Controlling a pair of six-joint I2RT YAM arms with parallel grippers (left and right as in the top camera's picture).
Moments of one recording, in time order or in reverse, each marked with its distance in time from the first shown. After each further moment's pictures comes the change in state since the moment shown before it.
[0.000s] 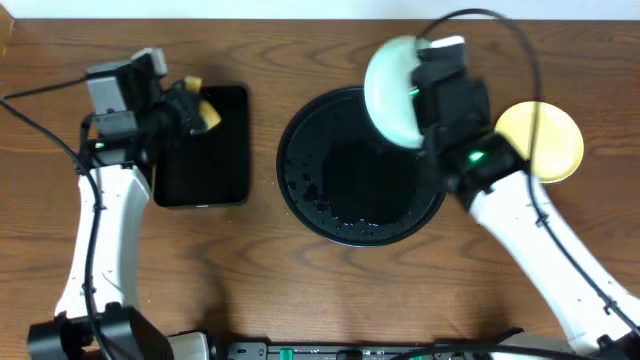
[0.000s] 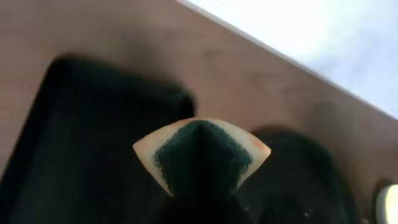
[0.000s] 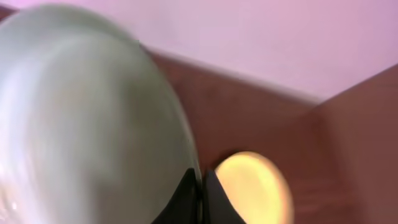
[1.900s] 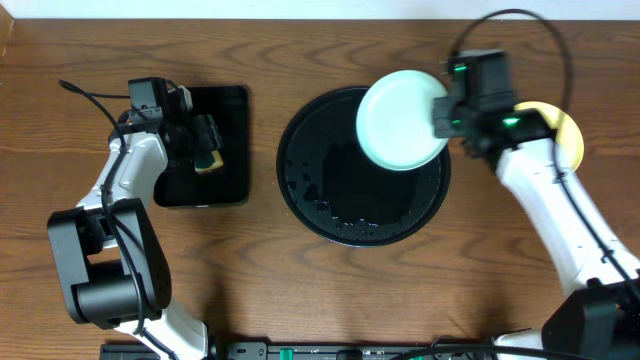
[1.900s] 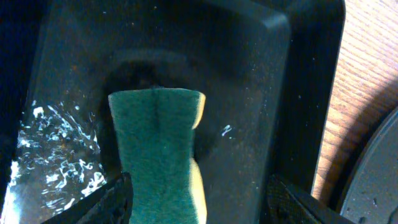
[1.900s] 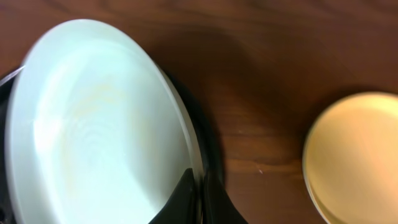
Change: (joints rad) left arm -0.006 0.348 0.000 -0.019 -0.112 0.140; right arm -0.339 0.117 0.001 -0.143 -0.694 0.187
